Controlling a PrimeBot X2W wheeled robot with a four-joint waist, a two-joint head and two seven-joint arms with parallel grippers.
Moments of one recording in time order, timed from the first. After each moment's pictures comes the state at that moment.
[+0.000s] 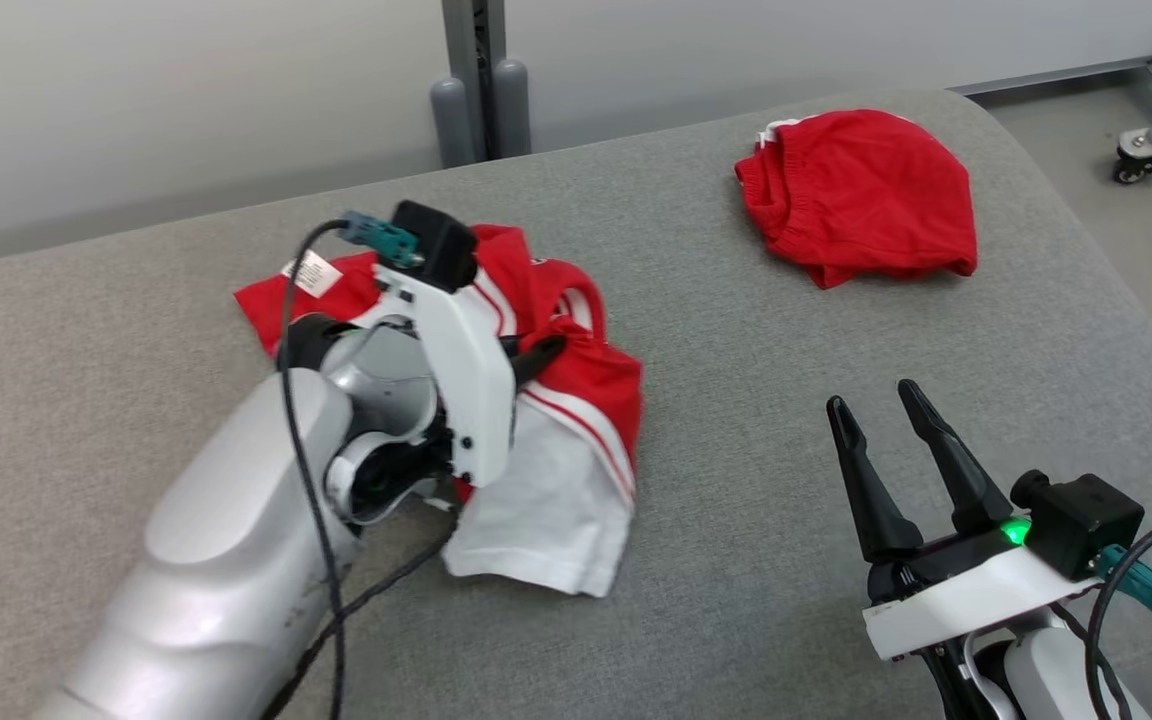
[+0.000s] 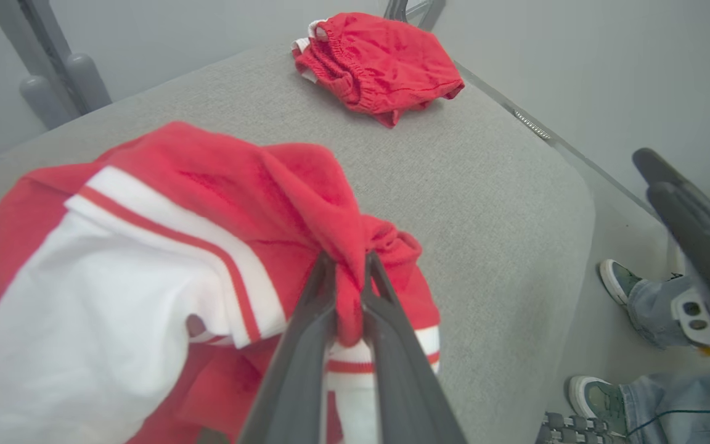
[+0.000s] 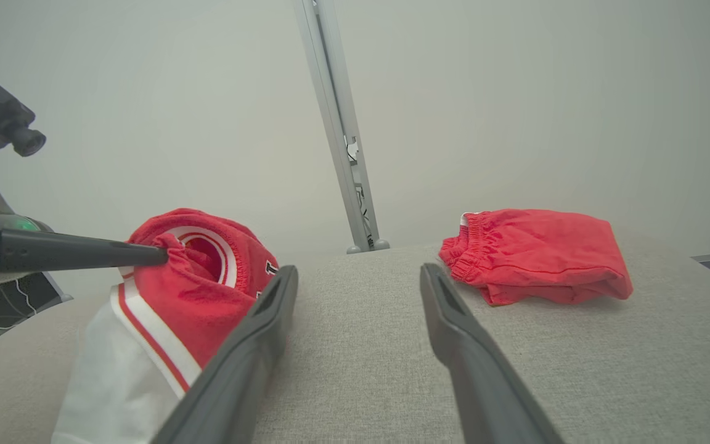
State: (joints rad) left arm -0.73 0.23 -0.63 0.40 -0.85 -0.12 0.60; right arm -0.19 -0.14 0.28 0.17 0.42 0.13 -0.26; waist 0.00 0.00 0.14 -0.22
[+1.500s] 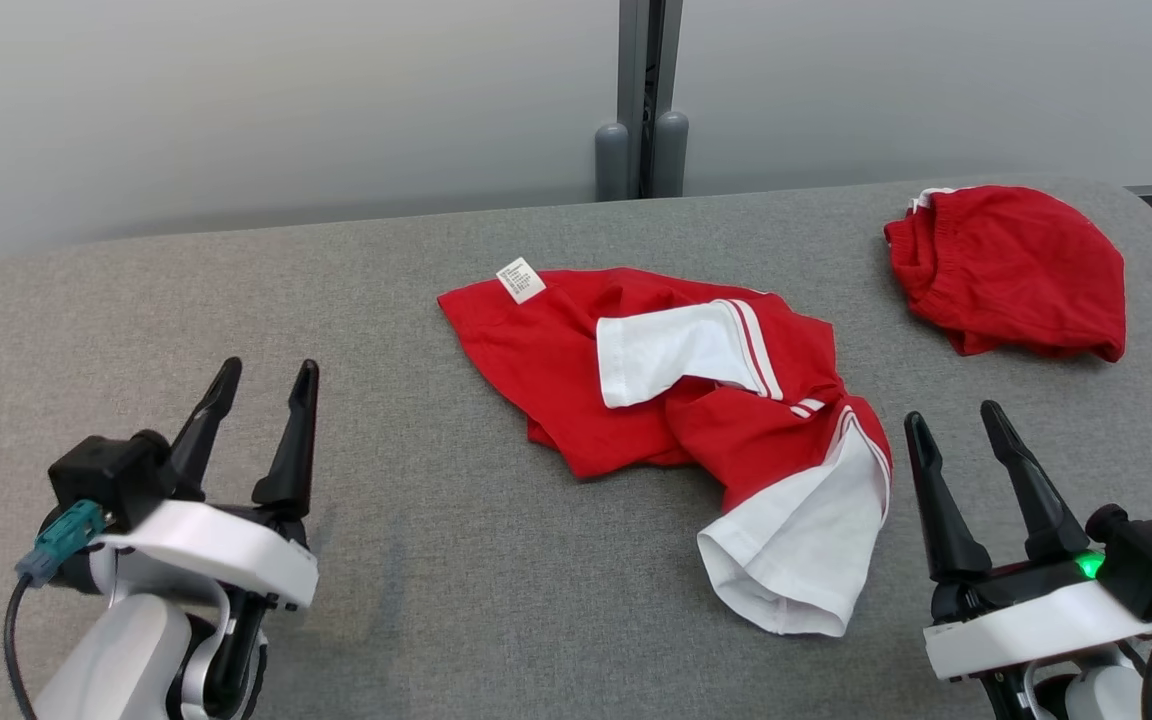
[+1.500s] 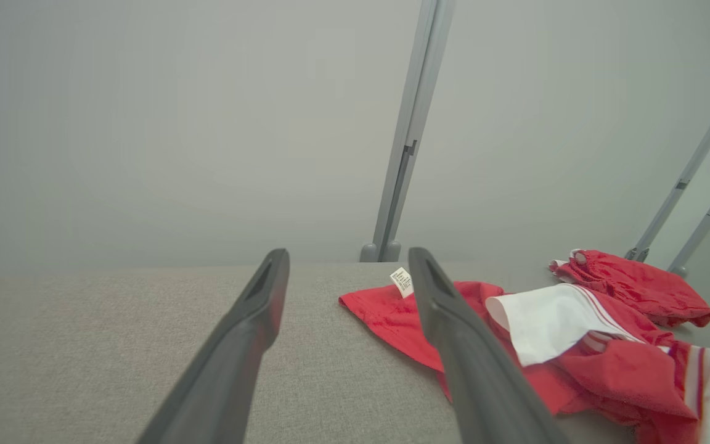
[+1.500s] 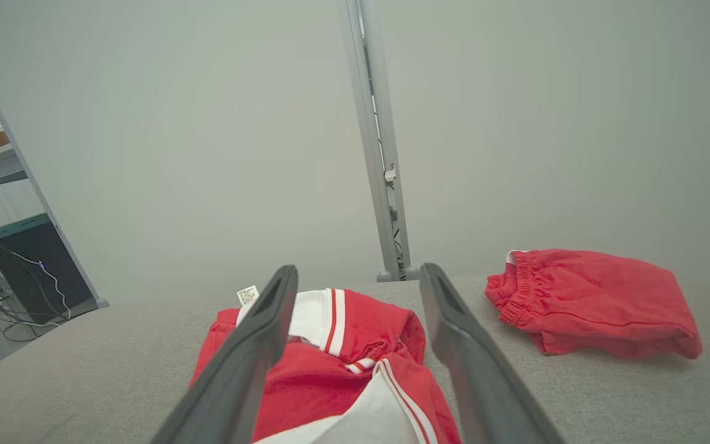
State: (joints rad) left arm -0.32 0.40 -0.47 0.26 -0.74 0.09 -0.24; right arm -0.10 -0.13 0.15 0.11 0.36 0.13 -0.26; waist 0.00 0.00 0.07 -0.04
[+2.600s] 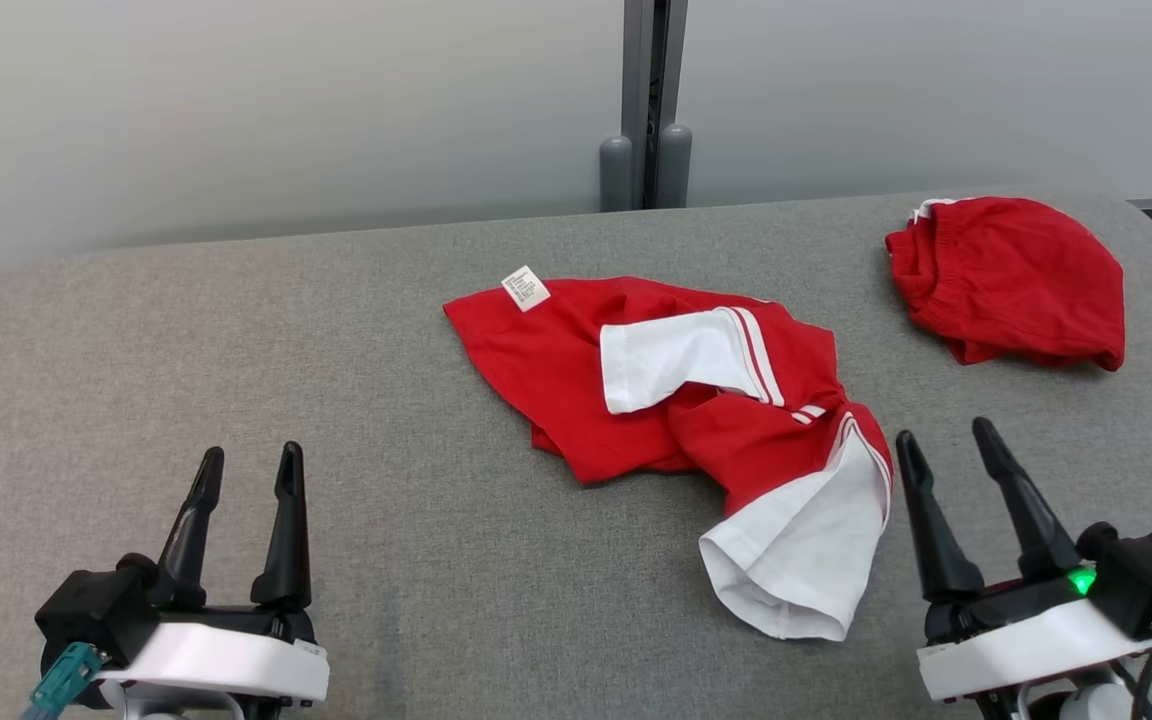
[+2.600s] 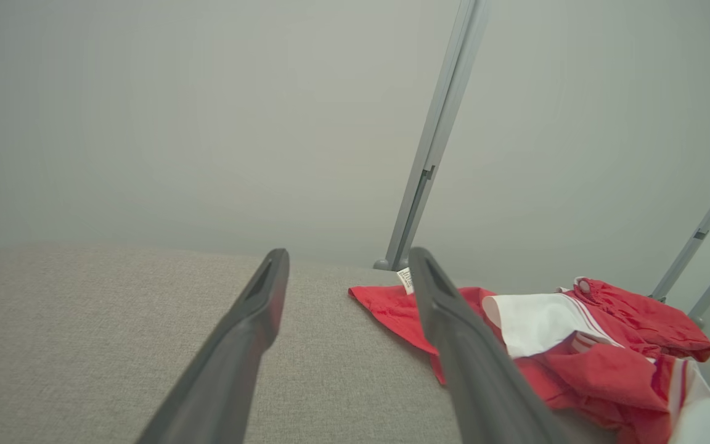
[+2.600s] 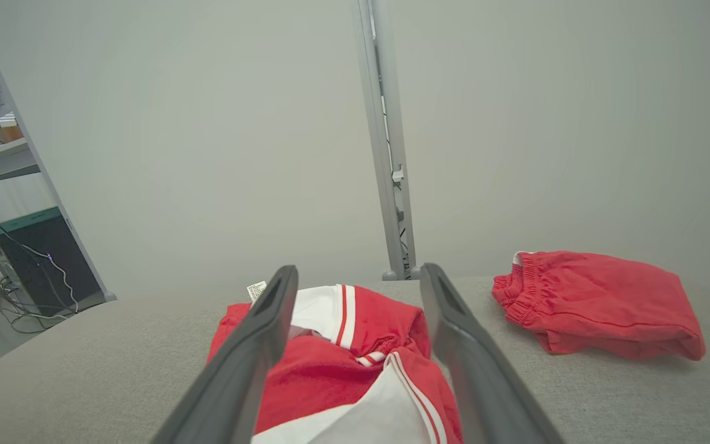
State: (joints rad) left arm -0.03 0.19 -0.16 0.10 -0.50 0.03 -0.26; right arm -0.06 -0.13 0.16 0.08 0.34 0.13 -0.26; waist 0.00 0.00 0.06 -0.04
